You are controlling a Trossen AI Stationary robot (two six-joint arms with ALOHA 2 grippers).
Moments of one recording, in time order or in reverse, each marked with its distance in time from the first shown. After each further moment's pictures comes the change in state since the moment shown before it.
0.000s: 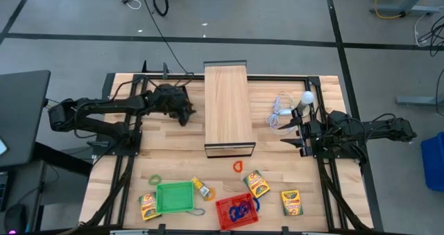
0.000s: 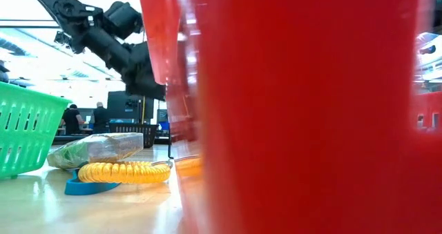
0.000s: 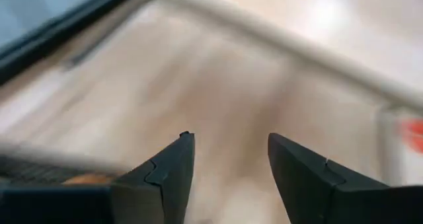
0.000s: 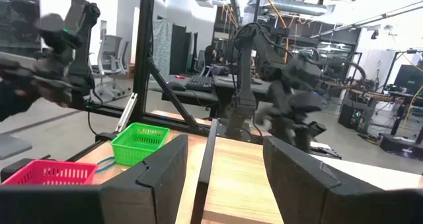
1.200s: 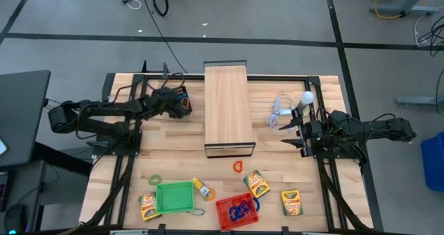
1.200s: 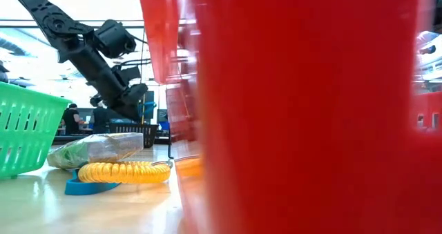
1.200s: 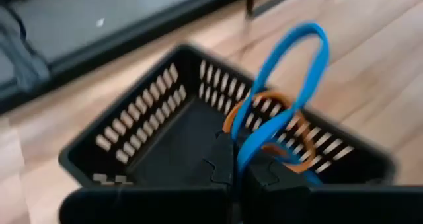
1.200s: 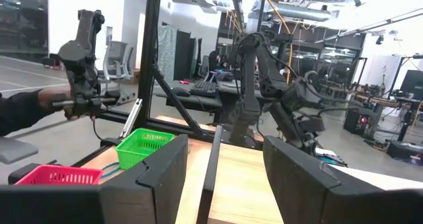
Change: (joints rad) left arm 0.092 0.007 -0.152 0.023 -0.474 -0.145; right arm 0.000 0.000 0.000 0.021 -0.022 0.008
